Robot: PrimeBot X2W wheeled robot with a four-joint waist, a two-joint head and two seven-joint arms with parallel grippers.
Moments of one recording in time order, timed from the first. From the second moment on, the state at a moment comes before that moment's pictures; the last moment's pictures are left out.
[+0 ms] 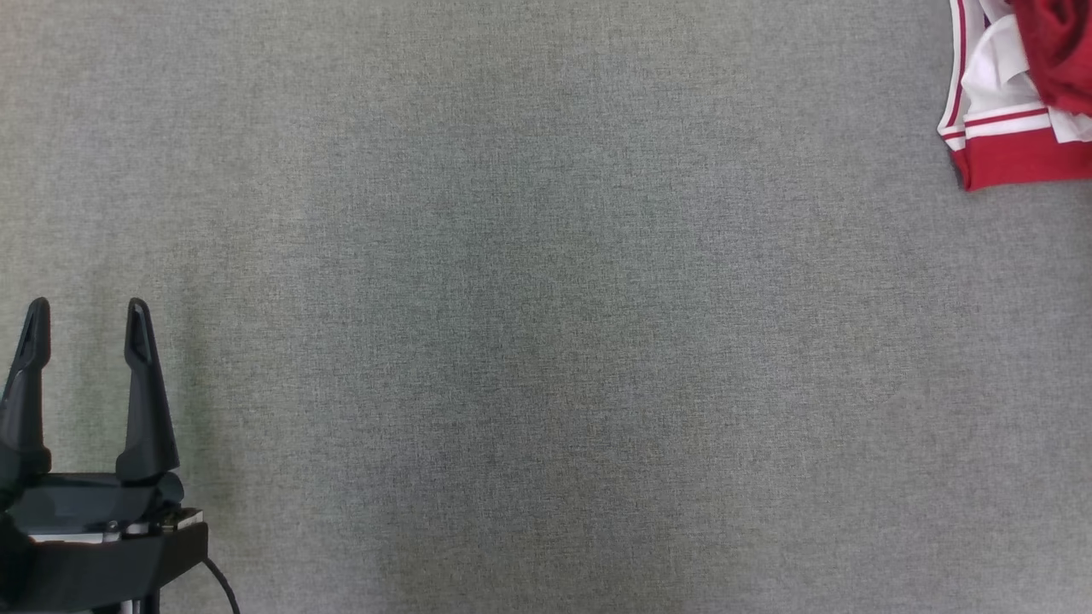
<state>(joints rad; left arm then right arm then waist) -0.21 0.16 0.15 -0.26 -0.12 -0.03 -0.26 -1.45 -1.04 1.28 0.63 0.71 0.13 0.18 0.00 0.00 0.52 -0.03</state>
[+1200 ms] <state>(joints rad) -0.12 0.06 0.13 -0.08 -0.14 -0.01 -0.26 -1.03 -0.53 0.57 0.79 0.72 0.13 -0.26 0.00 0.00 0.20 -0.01</state>
